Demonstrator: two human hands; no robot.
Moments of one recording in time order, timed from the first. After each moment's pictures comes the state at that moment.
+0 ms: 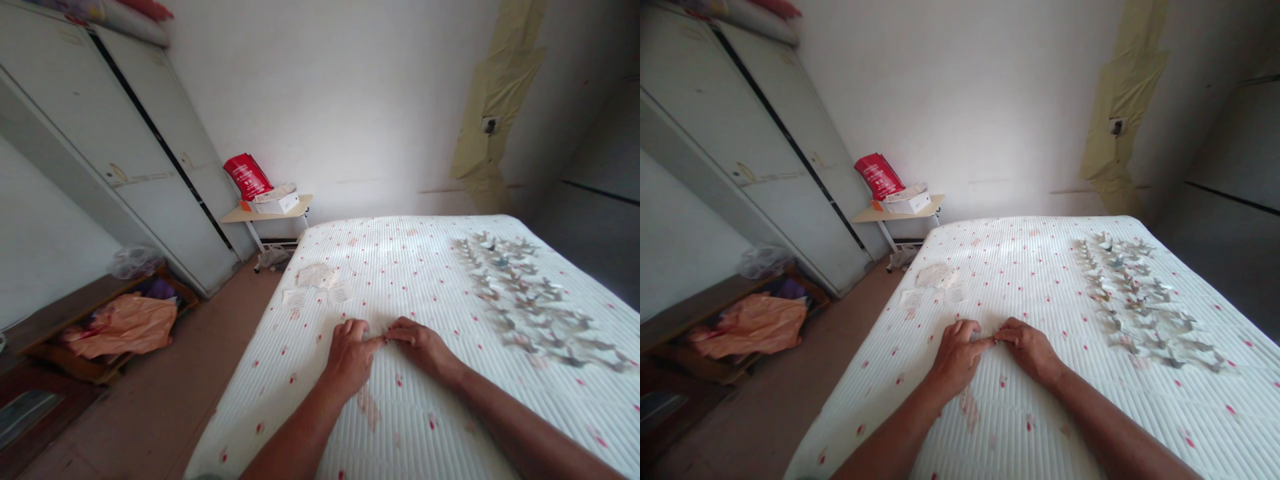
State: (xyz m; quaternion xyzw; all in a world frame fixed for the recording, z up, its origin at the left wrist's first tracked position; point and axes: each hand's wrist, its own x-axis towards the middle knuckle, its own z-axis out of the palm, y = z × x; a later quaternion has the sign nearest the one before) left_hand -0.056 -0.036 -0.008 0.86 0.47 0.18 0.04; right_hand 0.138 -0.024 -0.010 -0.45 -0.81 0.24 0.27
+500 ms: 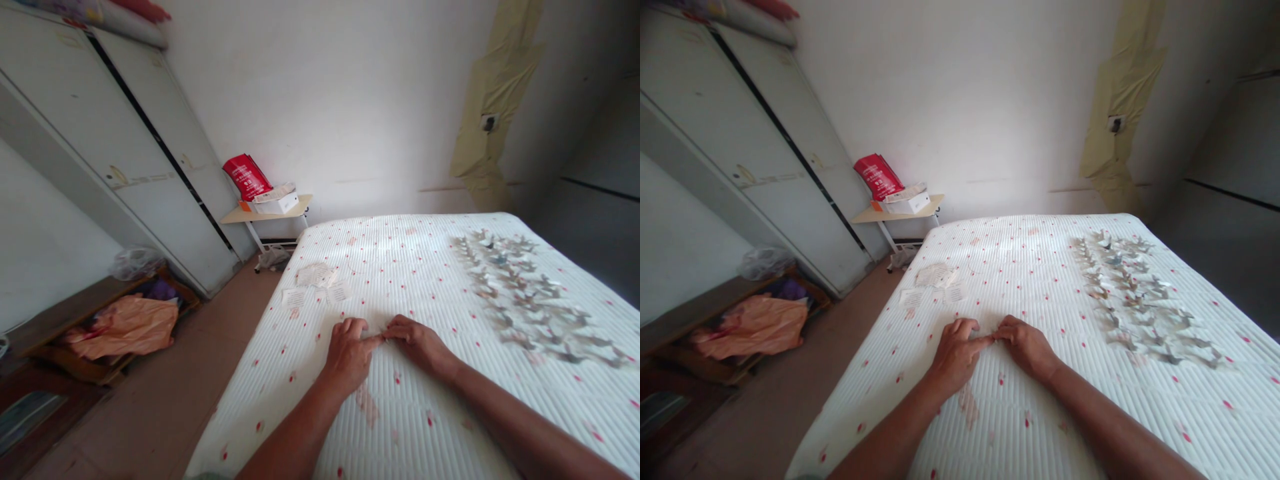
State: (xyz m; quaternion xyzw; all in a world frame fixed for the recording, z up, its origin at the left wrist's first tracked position) left_hand -0.057 -0.035 -0.009 0.86 0.47 0.18 0.04; right_hand 0.133 -0.023 -0.003 -0.48 -0.81 0.23 0.22
